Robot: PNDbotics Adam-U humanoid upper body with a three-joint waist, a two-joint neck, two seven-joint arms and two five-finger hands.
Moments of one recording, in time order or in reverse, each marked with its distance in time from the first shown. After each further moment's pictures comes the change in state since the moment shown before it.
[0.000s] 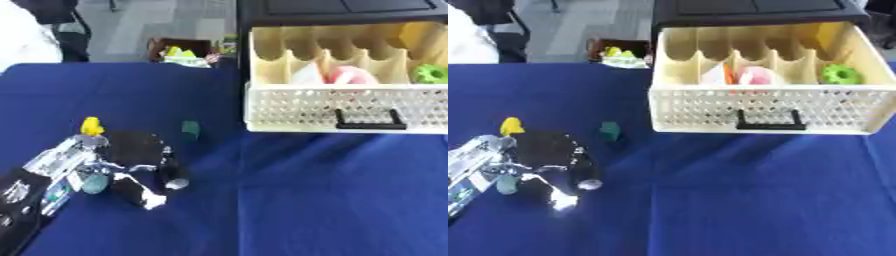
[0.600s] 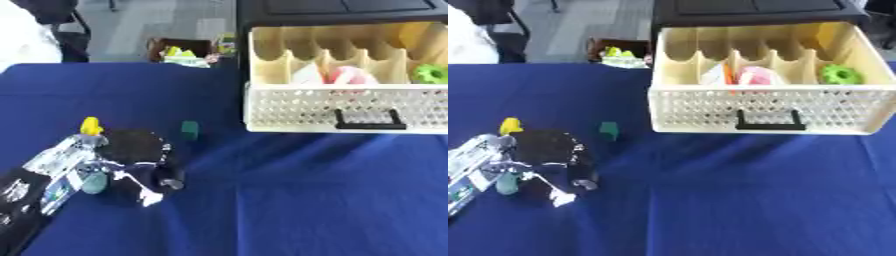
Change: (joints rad) left arm -0.001 0.000 0.000 0.003 0.020 0.012 0.008; right arm 0.001 0.001 -0.002 0.000 -0.001 0.001 0.001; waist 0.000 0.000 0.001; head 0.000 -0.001
